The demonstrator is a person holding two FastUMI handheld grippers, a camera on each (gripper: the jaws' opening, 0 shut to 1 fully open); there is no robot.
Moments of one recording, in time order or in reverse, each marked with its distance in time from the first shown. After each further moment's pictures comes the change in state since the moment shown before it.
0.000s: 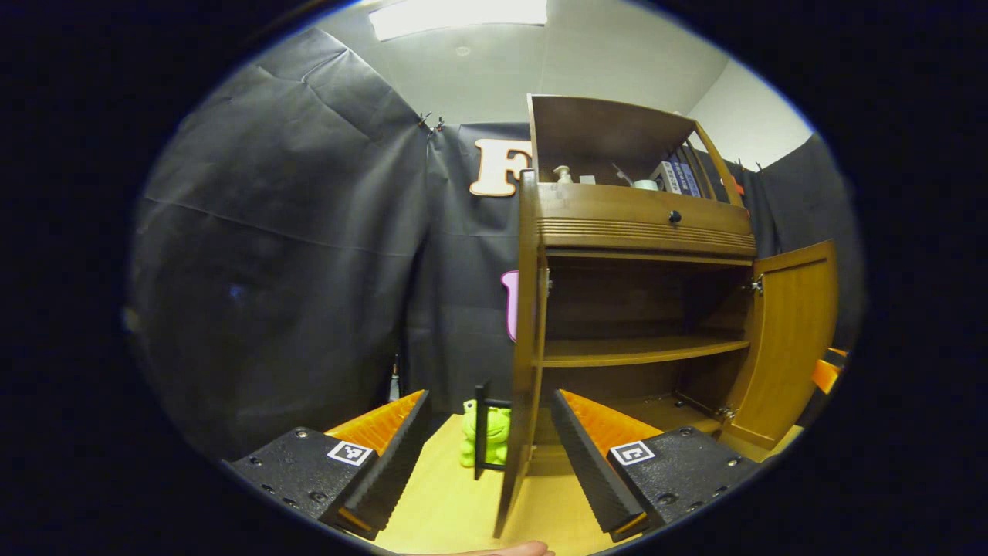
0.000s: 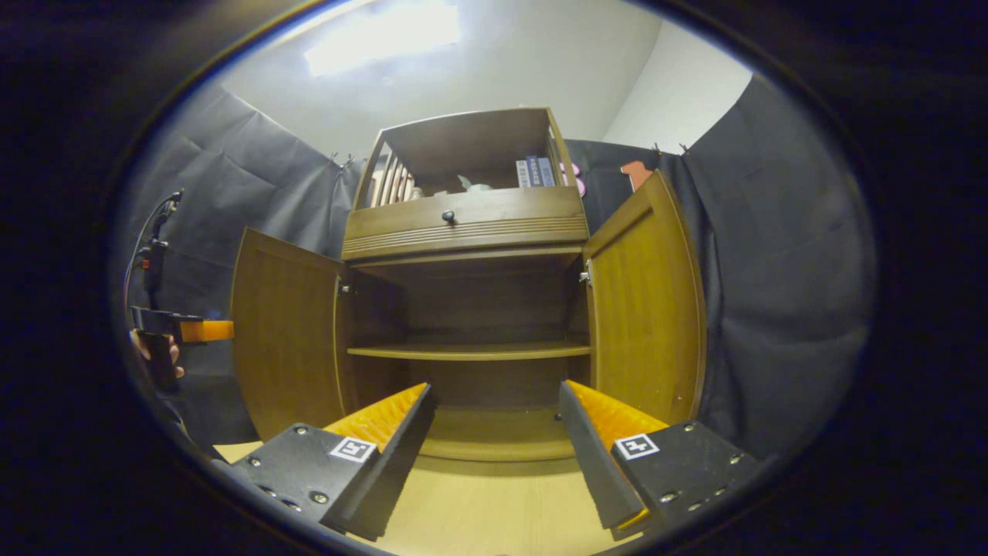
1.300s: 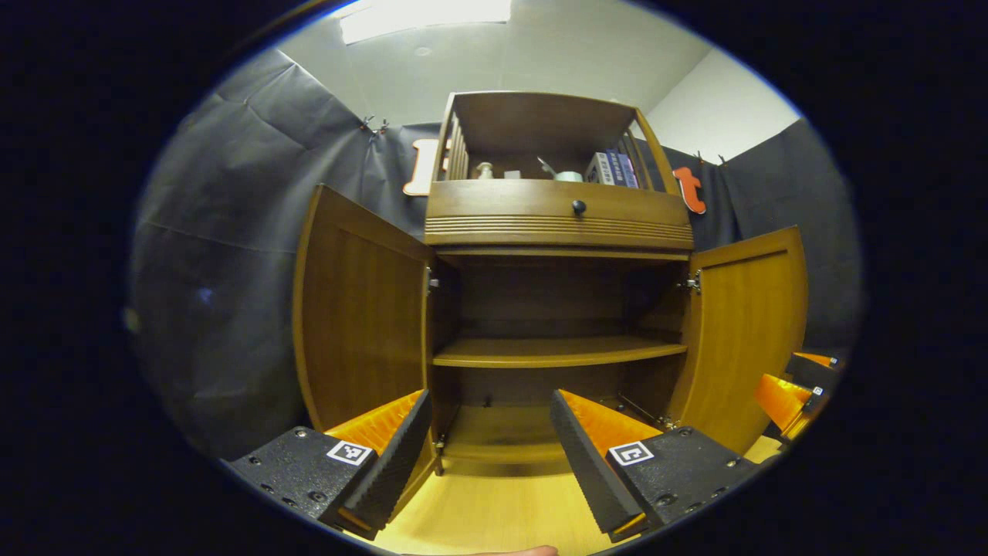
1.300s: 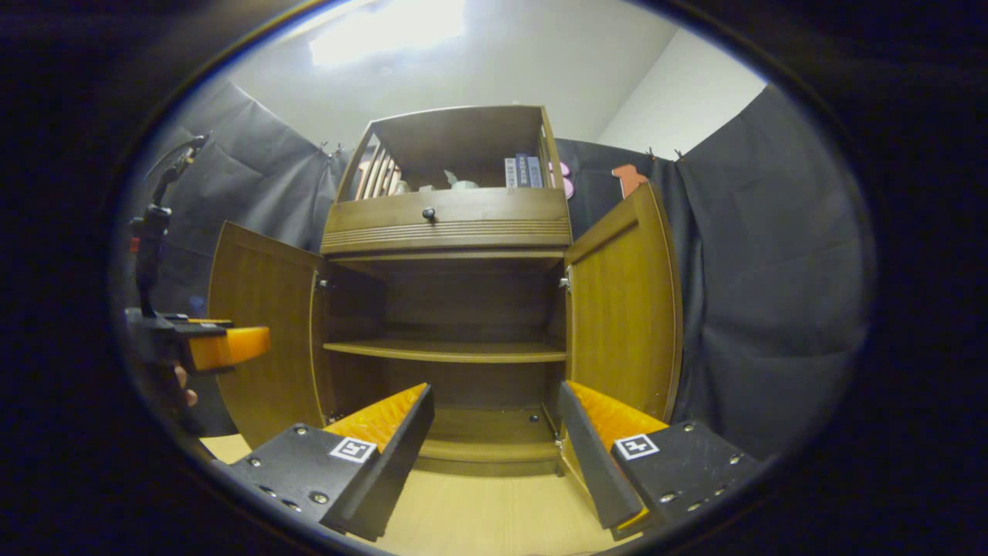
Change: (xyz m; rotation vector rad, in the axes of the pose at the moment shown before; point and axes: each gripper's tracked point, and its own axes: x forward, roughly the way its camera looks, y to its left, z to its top) left arm 0.001 -0.172 -0.011 0.030 0.014 -0.120; right arm 0.006 -0.011 0.021 -0.059 0.017 -0.046
